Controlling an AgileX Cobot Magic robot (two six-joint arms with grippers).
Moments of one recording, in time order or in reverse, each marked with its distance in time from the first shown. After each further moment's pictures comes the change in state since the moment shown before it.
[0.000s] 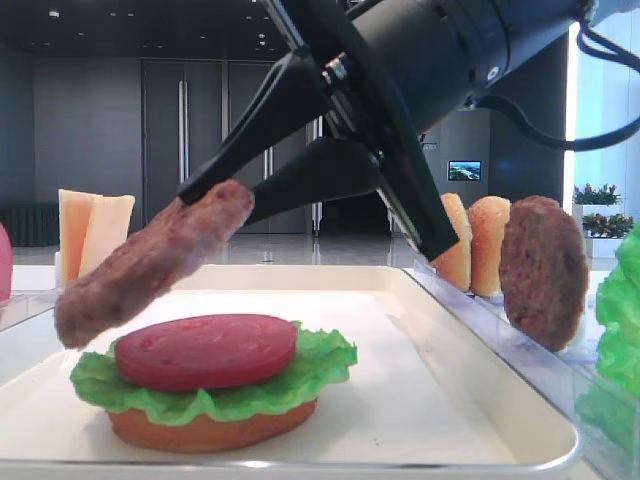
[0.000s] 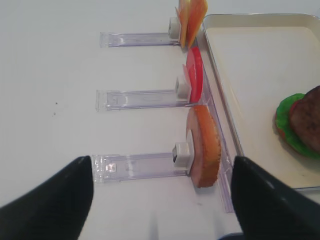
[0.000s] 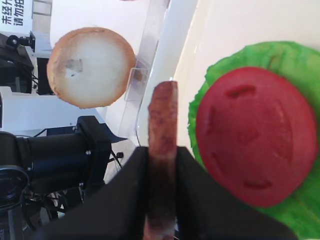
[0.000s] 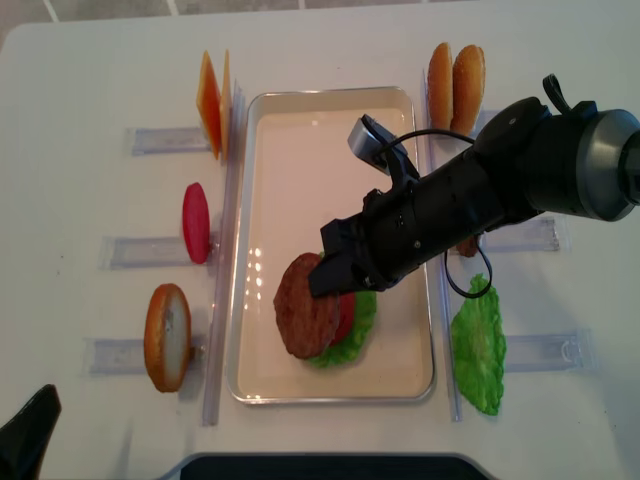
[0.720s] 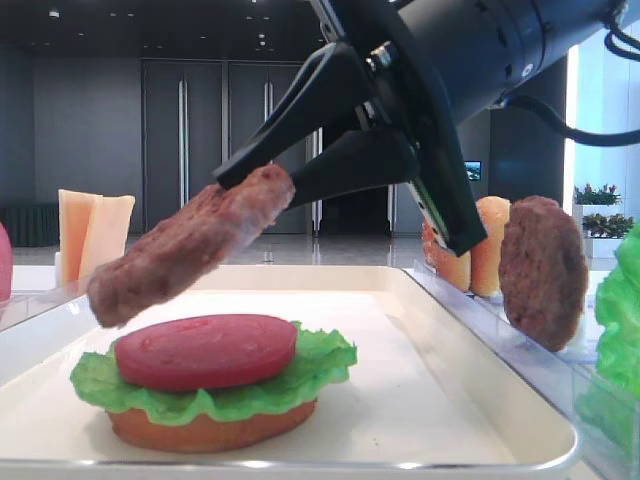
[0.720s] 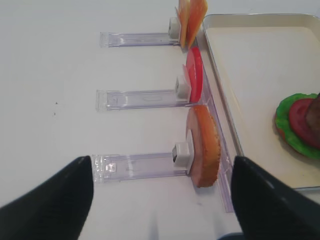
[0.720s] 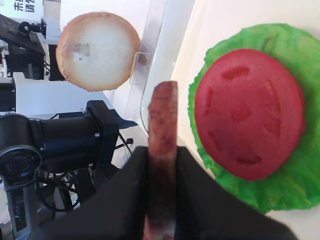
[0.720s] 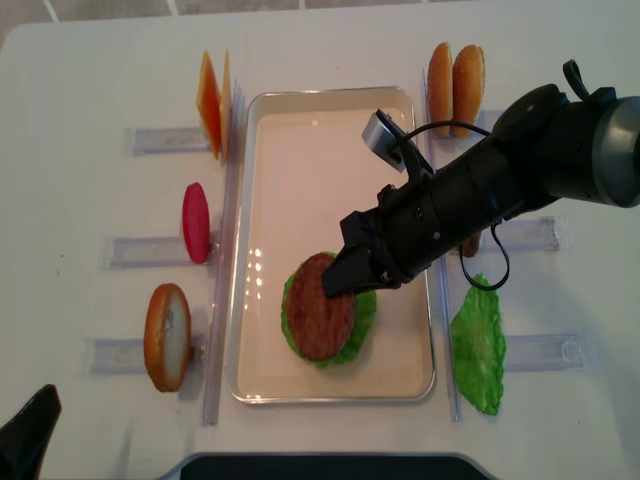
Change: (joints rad) left arm 0.000 0.000 0.000 0.000 0.000 -0.001; right arm -0.069 0.000 0.000 -0.046 0.107 0.000
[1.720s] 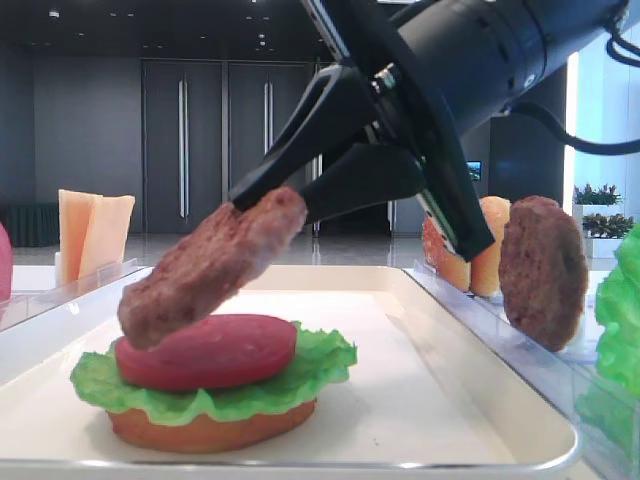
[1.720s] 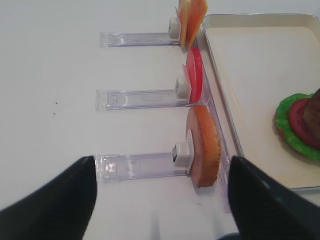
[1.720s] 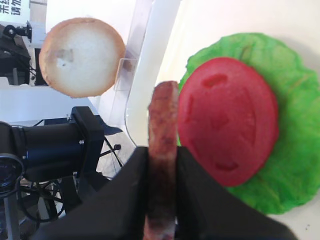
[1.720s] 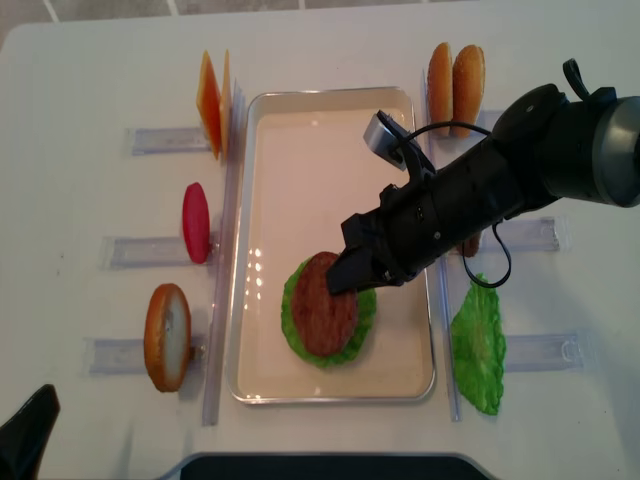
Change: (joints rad) left arm 0.000 0.000 0.000 0.000 0.000 0.000; right arm -0.001 0.000 0.000 -0.023 -0.048 0.000
